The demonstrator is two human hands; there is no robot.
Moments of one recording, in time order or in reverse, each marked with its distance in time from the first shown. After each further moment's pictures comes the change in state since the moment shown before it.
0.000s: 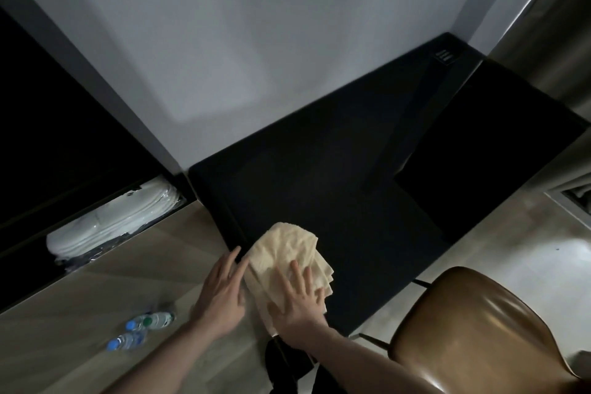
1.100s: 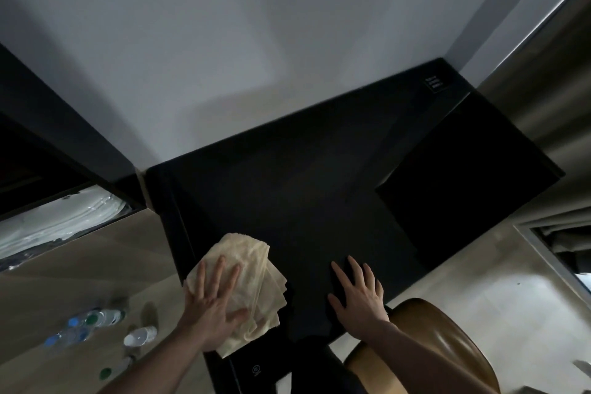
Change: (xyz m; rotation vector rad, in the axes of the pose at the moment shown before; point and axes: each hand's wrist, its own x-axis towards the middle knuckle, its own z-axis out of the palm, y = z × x) left_hand 0.059 0.078 0.038 0.058 -0.337 -0.153; right_hand 0.019 0.195 -0.150 -0.311 0.090 0.118
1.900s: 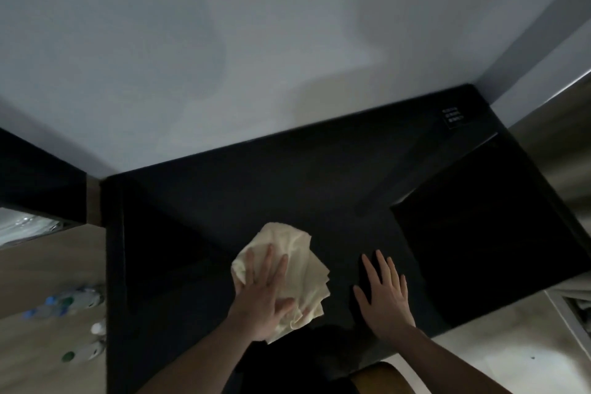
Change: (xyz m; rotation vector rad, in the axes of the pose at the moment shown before) left_hand 0.133 0.243 -0.062 -0.120 0.012 0.037; right_hand 0.133 0.175 -0.134 0.022 0.104 -0.076
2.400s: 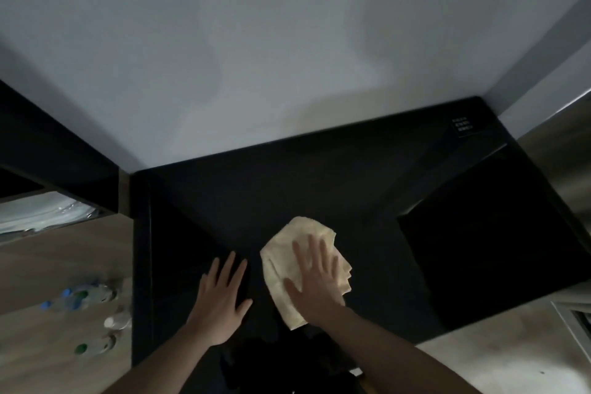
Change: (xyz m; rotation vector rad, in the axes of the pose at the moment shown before) left_hand -0.066 -0.092 0.000 0.056 0.163 -0.187; right_hand -0.017 -0.166 0.023 -0.023 -0.072 -0.162
